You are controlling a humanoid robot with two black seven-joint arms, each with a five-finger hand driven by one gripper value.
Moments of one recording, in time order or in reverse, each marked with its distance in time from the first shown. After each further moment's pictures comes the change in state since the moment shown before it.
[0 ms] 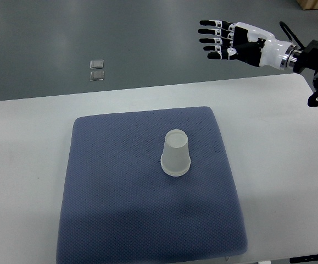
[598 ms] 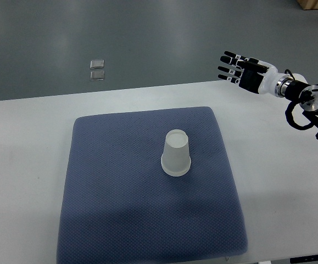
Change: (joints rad) left arm 0.000 0.000 0.000 0.000 0.000 0.000 0.000; right arm -0.084 0.161 0.000 -0.217 0.565 -0.164 -0.336
